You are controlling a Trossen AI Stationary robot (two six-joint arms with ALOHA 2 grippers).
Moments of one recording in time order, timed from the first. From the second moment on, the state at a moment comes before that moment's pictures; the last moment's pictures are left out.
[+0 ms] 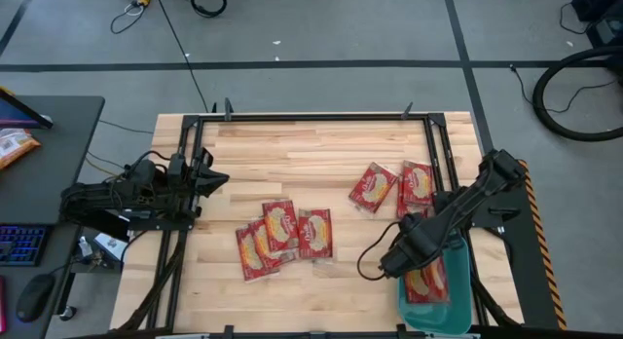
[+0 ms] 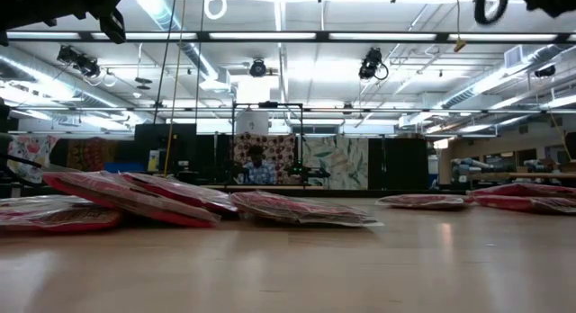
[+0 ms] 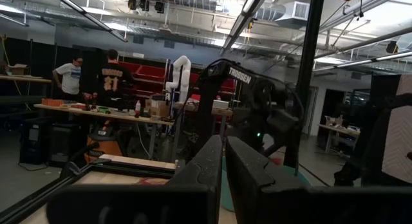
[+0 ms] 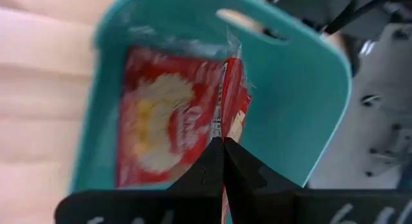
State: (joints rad) left arm 0.04 0.15 0.22 0.26 0.01 -0.17; right arm 0.64 1.65 1.32 -1.57 -0.26 1.98
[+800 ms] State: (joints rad) left arm 0.03 0.15 0.22 0.26 0.01 -0.17; right arm 0.54 1.65 1.51 -1.57 -0.09 1.91
